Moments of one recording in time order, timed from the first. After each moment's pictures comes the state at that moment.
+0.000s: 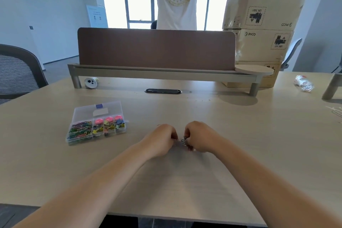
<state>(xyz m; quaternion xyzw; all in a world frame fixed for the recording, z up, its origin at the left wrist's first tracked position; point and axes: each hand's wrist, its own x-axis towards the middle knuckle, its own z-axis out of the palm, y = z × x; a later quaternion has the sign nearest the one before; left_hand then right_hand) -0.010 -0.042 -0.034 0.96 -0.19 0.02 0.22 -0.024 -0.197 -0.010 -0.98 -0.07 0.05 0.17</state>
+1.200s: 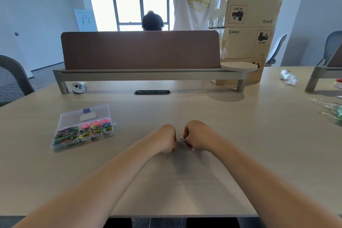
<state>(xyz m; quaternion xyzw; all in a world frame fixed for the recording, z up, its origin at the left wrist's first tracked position) -0.017 -0.097 -0.018 0.98 -0.14 -0.09 0.11 -0.033 -0.231 -0.014 -0.98 -0.05 0.01 0.18</state>
